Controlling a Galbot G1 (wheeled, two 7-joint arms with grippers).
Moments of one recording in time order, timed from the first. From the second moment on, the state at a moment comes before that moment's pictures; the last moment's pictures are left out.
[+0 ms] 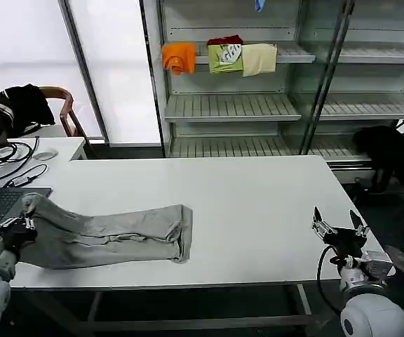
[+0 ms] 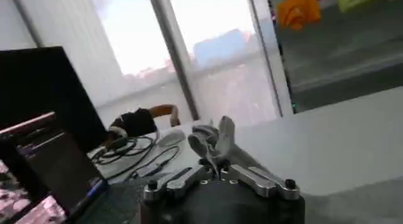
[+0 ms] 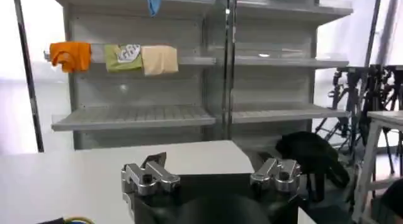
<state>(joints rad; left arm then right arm) 1.28 -0.98 -0.86 -1.85 -0.31 0.41 0.04 -1.38 1.24 0.68 2.24 0.38 -0.48 0.27</state>
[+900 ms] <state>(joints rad) 1.14 -1.12 -0.35 -2.00 -0.23 0.56 -0.07 -1.48 1.29 0.71 2.24 0.36 -0.45 0.28</state>
